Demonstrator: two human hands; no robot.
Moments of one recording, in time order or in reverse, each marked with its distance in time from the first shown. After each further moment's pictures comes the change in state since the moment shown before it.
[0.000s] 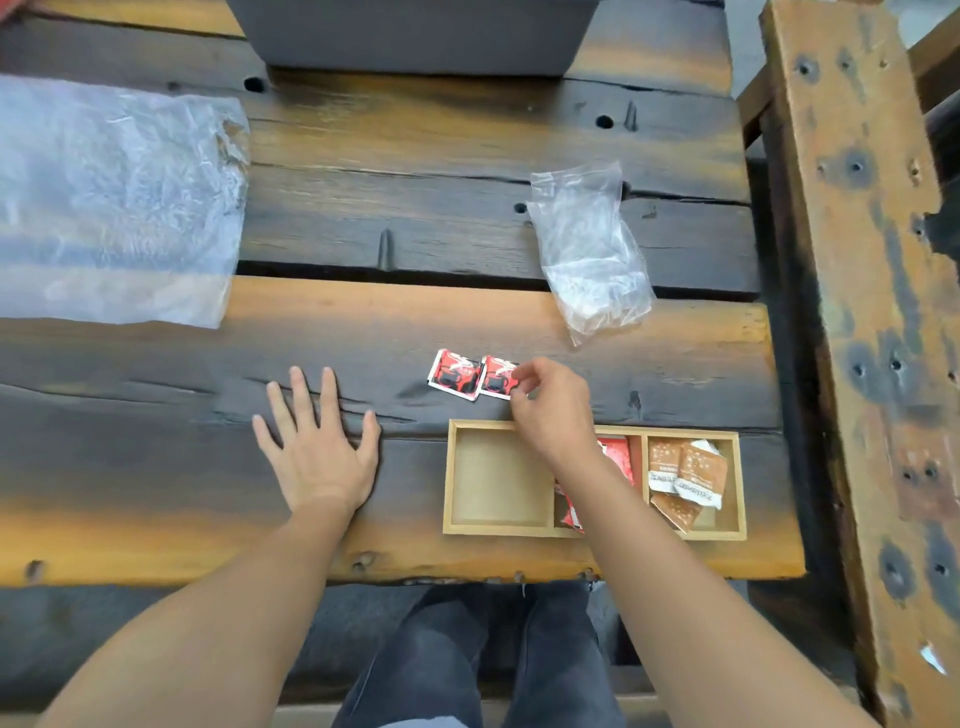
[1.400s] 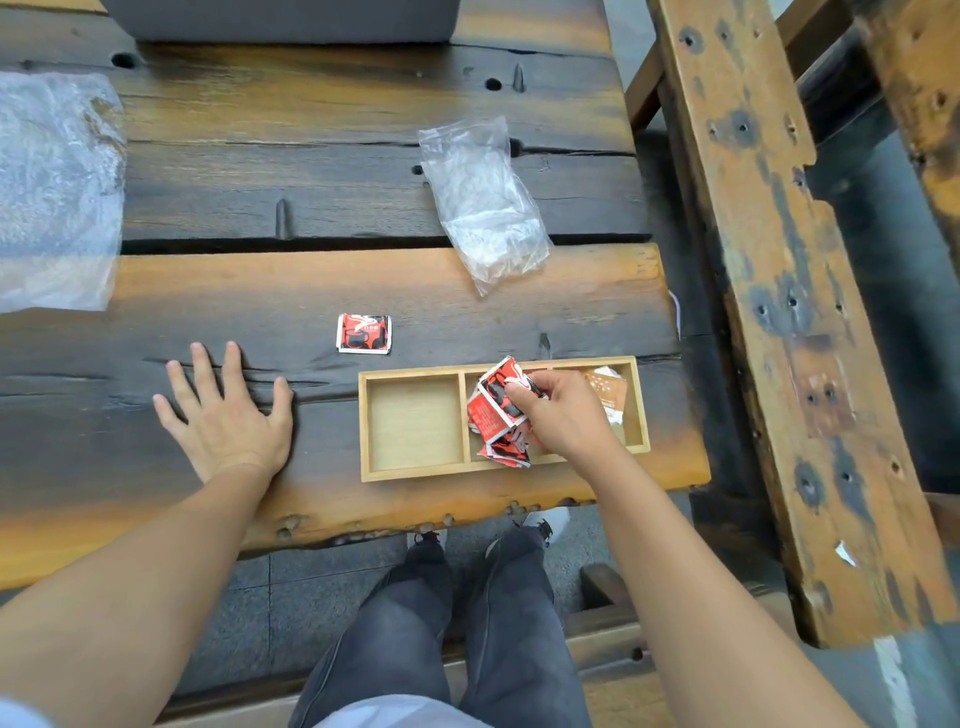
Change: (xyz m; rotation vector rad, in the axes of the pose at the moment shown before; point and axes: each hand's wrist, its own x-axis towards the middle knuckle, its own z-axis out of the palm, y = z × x) left_hand -0.005 0.002 0.004 -0.082 0.114 0.003; right_hand -0.067 0.084 -0.066 0.264 -0.082 0.185
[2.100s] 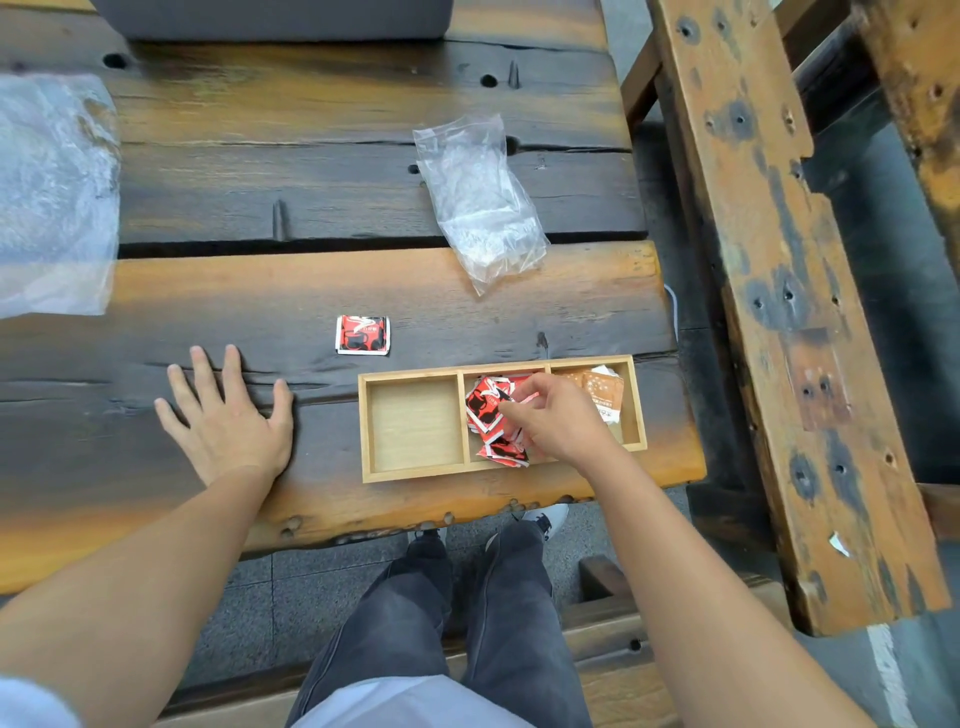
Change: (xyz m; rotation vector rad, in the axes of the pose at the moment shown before) left_hand -0.001 -0.001 -0.001 -0.017 0.005 0.001; right_hand -0.003 -0.001 -0.004 -0.082 -0.092 0.078
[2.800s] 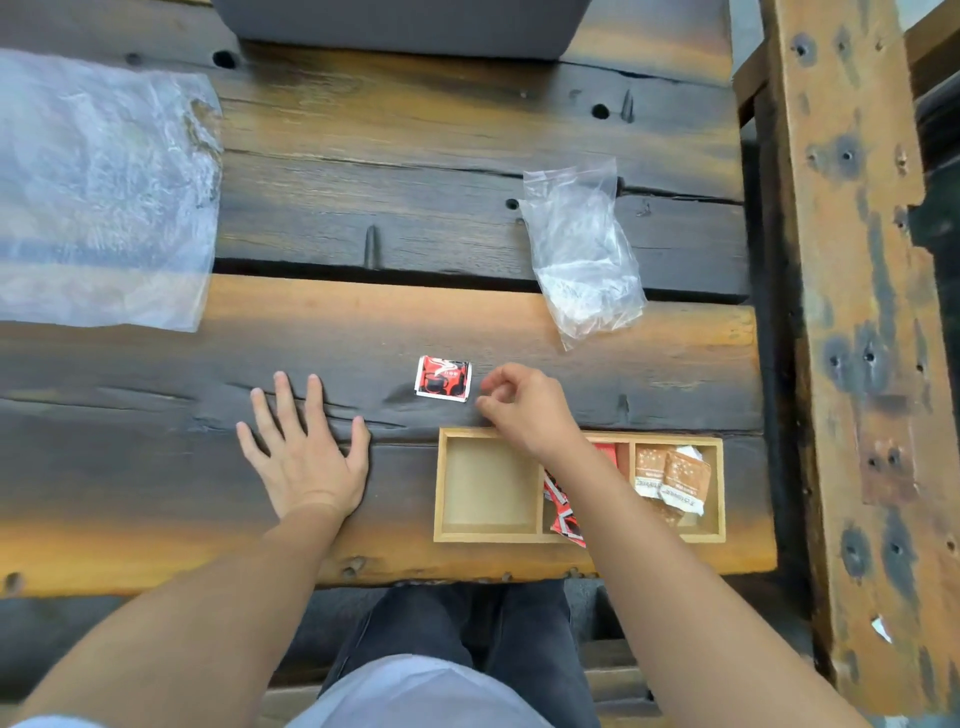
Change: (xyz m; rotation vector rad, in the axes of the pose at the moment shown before) left_hand 0.008 0.004 -0.004 0.087 -0.116 -0.027; right_hand 0.068 -0.108 0.066 -0.111 -0.081 -0.162
